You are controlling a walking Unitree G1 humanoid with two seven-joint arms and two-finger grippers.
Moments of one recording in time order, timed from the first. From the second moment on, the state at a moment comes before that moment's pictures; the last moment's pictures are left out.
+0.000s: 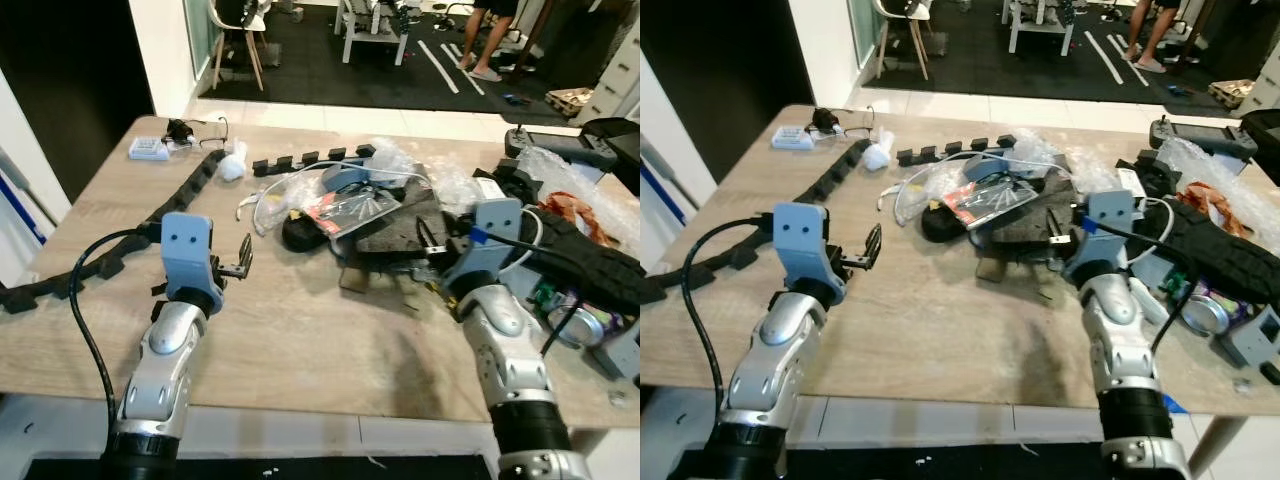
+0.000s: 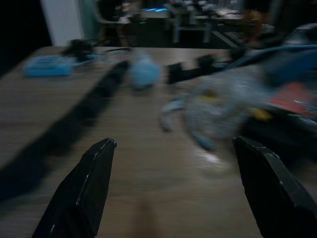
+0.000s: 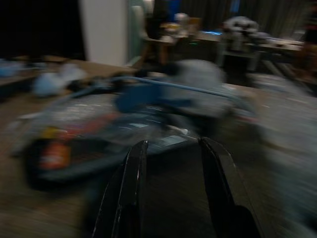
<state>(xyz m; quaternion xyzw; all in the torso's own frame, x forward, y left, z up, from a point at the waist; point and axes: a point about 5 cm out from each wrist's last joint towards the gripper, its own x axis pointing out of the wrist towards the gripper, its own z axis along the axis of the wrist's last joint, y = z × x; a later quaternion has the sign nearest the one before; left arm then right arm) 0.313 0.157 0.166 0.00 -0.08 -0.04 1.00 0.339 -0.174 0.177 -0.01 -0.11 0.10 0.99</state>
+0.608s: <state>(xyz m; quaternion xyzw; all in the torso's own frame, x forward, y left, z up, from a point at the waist) 0.313 0.159 0.165 0.00 -0.08 -0.04 1.00 0.337 -0.171 0.177 -0.01 -0.11 0.12 0.99</state>
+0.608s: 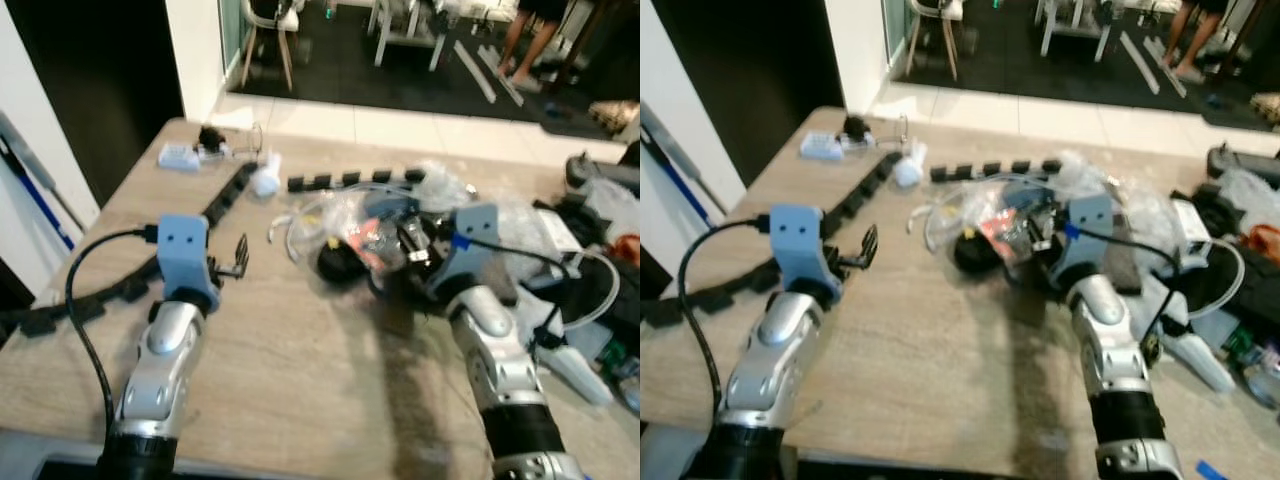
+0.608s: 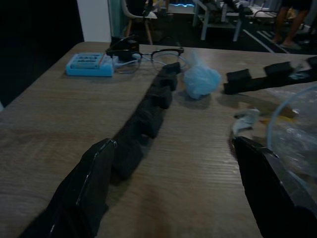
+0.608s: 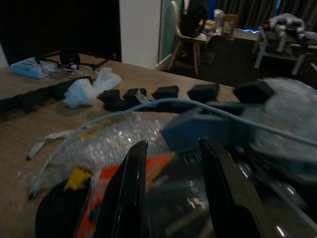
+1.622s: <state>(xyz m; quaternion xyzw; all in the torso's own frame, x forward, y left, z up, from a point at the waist) 0.298 0.135 0.173 0.02 -0.12 -0.17 0.98 0.337 -0.159 0.196 -0.22 -0.07 0.24 0.94</state>
